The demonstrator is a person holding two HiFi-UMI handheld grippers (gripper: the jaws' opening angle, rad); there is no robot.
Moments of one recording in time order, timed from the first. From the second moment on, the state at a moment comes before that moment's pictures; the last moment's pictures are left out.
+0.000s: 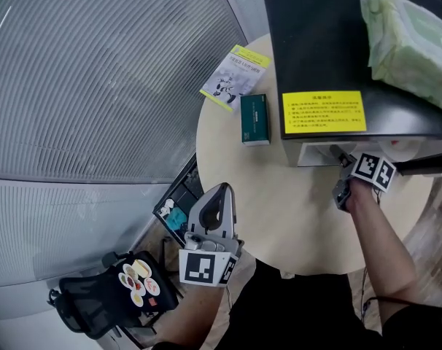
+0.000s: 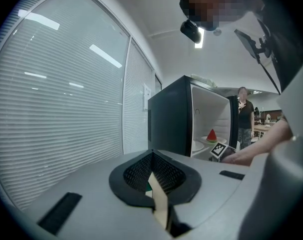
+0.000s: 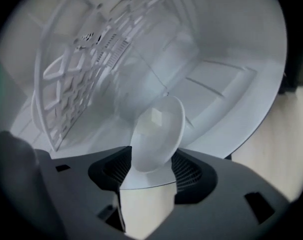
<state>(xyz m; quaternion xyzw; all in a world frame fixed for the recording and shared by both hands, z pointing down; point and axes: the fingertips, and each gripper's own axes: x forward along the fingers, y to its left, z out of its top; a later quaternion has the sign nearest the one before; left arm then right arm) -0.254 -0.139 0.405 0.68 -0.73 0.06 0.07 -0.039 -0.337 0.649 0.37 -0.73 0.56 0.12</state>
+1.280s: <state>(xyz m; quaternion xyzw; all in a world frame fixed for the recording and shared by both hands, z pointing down) -0.167 -0.144 0.357 0.76 -0.64 0.02 0.02 0.047 -0.262 0.517 0.40 -0.85 0.32 0.07</state>
